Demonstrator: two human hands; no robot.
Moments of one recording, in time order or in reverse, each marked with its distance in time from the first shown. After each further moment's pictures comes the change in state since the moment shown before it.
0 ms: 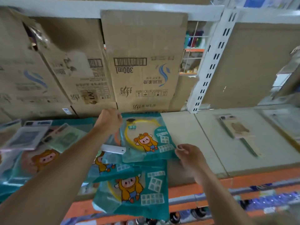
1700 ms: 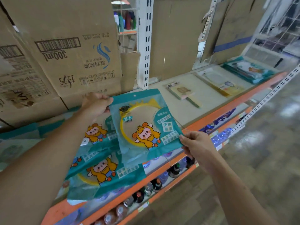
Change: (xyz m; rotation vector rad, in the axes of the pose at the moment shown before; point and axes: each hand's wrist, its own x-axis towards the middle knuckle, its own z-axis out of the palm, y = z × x) left_hand -0.008 0.085 0.043 -0.694 -0.323 -0.035; right_hand -0.122 0.043 -0.058 0.463 0.312 0.128
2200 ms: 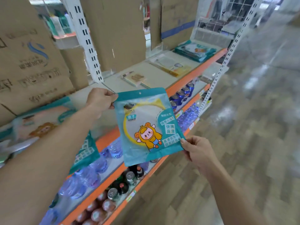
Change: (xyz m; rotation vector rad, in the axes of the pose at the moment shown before) left_hand -0.093 0.033 0.133 0.187 -0.202 0.231; right_hand -0.097 0.078 -0.106 0.254 0.293 0.083
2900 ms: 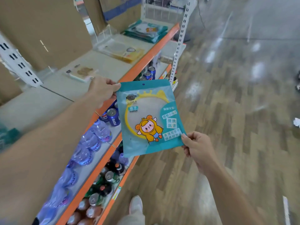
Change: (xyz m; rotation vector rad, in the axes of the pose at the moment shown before) left_hand 0.001 0.065 0.151 0.064 -0.311 0.111; right_hand -0.015 0.028 -0.091 0.075 0.325 0.060
